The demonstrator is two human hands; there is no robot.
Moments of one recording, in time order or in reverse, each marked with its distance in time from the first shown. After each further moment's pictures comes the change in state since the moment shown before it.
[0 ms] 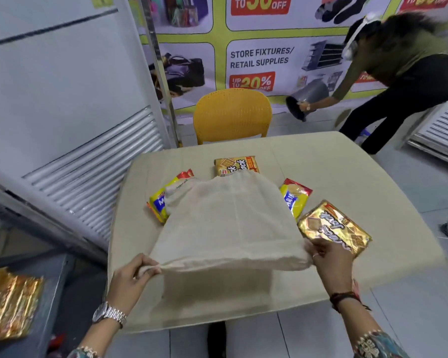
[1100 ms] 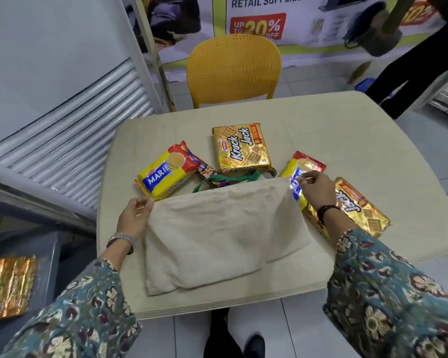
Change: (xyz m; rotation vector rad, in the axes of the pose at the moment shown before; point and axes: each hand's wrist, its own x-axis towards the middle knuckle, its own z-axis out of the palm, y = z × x) left_hand 0.138 -0.049 0.054 -0.187 0.012 -0.441; right_hand 0.144 -0.033 0.071 0.042 -0.137 0.206
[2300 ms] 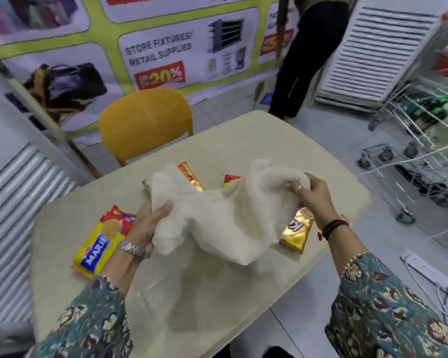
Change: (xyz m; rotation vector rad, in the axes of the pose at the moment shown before) left_hand -0.056 0.213 0.091 -0.498 -0.755 0.187; right_hand -0.051 0.030 -0.134 0.605 0.203 -0.016
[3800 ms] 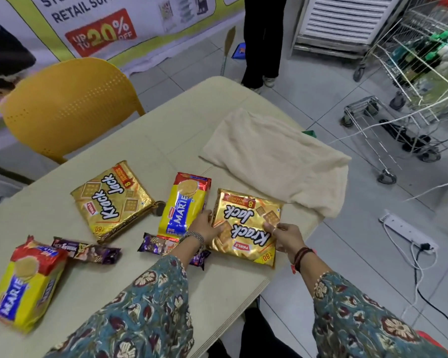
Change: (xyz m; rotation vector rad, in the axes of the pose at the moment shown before) left_hand 0.152 -0.165 0.193 0.943 -0.209 -0.413; right_hand 0.055 0.183 -0.043 0.074 0.070 0.770
